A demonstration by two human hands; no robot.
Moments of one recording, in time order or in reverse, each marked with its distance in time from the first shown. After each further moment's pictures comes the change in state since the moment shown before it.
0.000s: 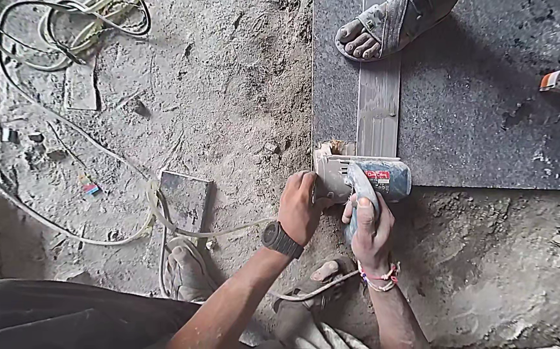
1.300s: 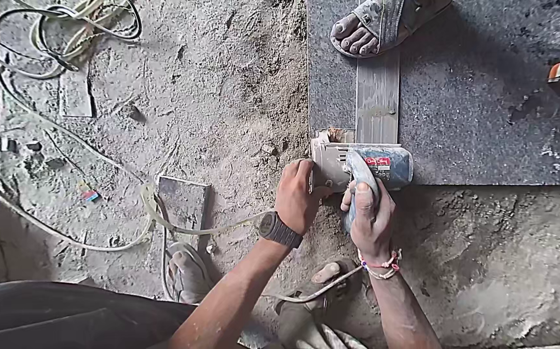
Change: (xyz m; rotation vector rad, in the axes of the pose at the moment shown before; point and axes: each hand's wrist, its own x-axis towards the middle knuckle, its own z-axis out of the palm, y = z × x) left_hand 0.030 0.003 -0.005 0.024 0.022 -0.010; right_hand 0.028 -0.003 0.007 -0.018 -0.001 -0.007
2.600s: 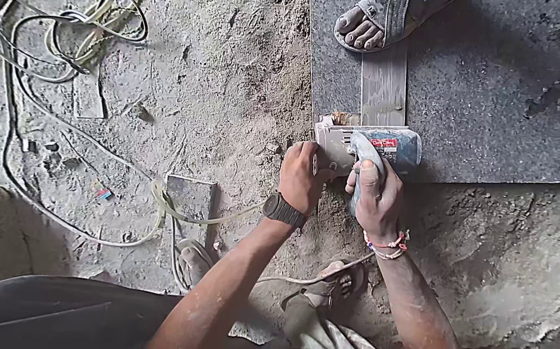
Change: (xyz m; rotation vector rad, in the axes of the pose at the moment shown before) left_hand 0.030 0.001 -0.006 0.028 -0.022 0.028; right_hand 0.029 0.000 0.007 -0.002 0.006 -0.003
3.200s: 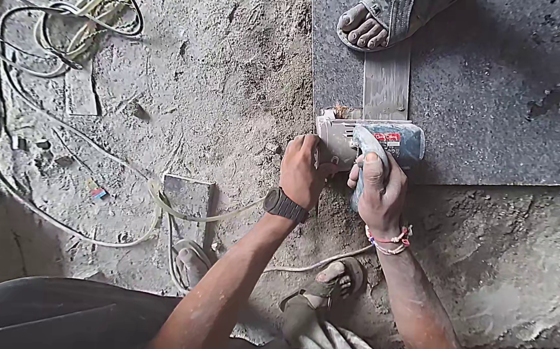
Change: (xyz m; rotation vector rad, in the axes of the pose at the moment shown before) left_hand 0.013 0.002 -0.002 -0.014 0.008 -0.021; right_hand 0.014 -0.003 0.004 -0.010 0.005 -0.002
